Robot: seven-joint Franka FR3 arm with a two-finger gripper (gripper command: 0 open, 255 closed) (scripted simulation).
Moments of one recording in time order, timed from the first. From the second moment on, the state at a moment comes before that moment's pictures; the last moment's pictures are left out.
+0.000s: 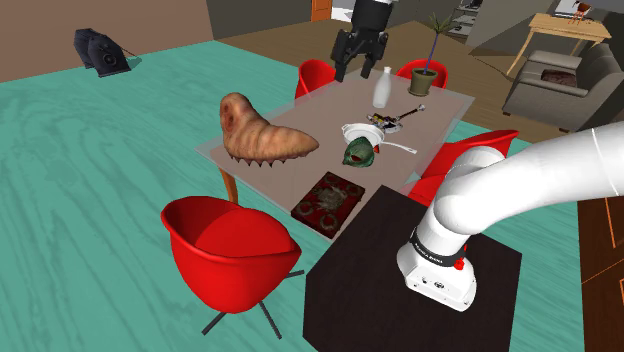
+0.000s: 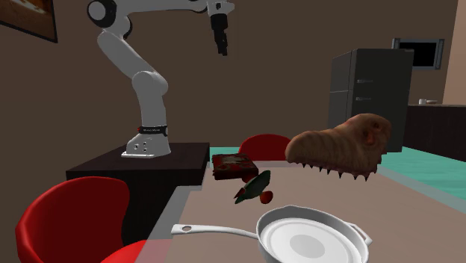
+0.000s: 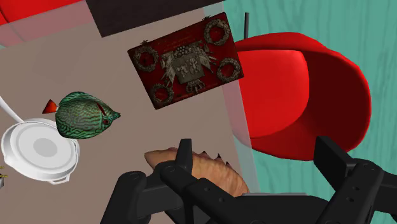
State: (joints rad) arm -0.02 -0.76 -0.07 -2.27 0.05 1.63 0.16
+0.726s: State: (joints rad) arm -0.04 -0.72 -0.13 -2.50 -0.07 1.87 0.02
